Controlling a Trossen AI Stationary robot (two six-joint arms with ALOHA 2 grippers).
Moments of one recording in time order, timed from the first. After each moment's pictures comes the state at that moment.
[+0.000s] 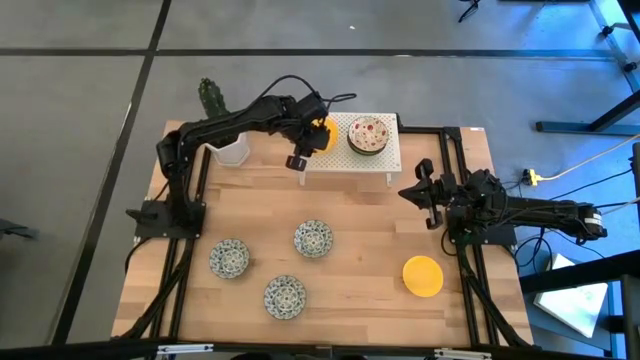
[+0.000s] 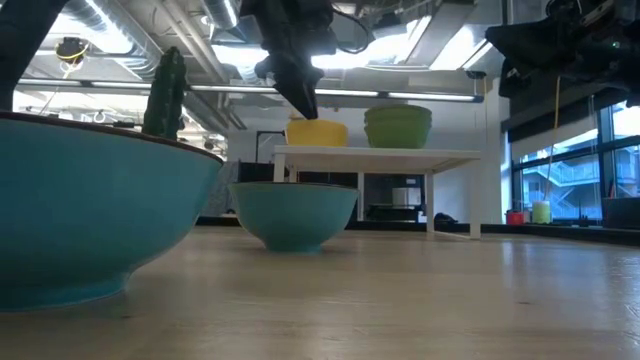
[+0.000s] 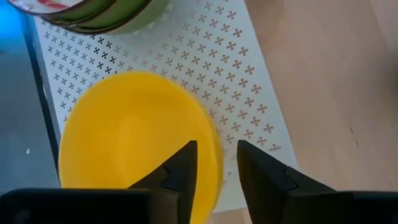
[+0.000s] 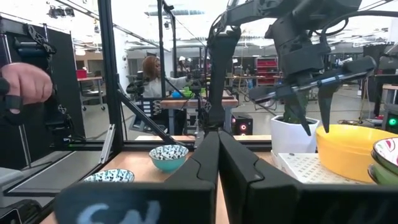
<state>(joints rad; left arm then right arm) 0.42 1.86 1.82 -1.04 0.02 0.74 -0.22 0.38 0.09 0.52 -0.27 0.08</state>
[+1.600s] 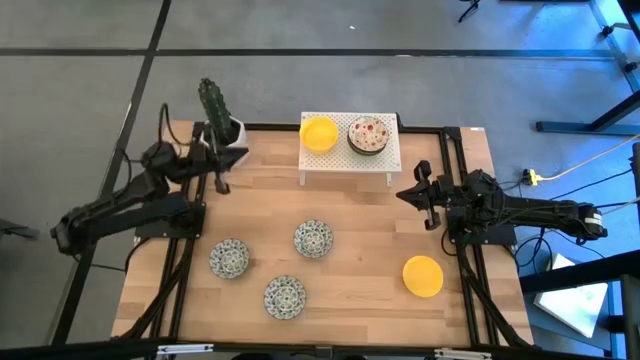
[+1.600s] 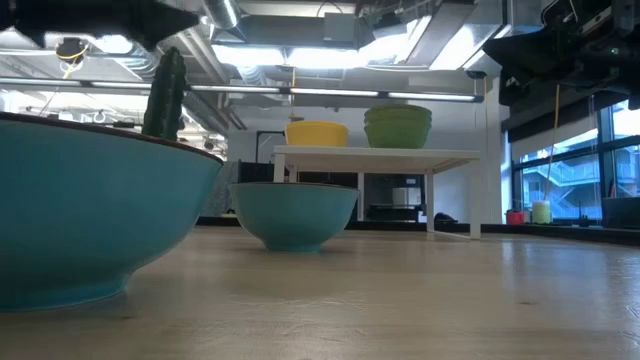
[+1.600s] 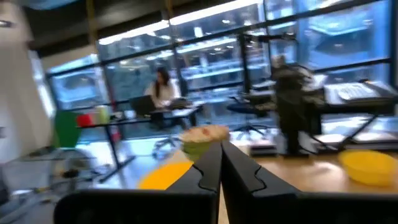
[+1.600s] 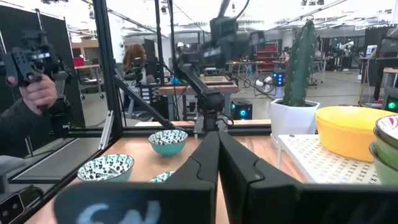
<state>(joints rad) 0.54 0.38 0.38 0.17 0.24 0.13 -0.22 0.38 0.09 0.46 -0.26 0.07</state>
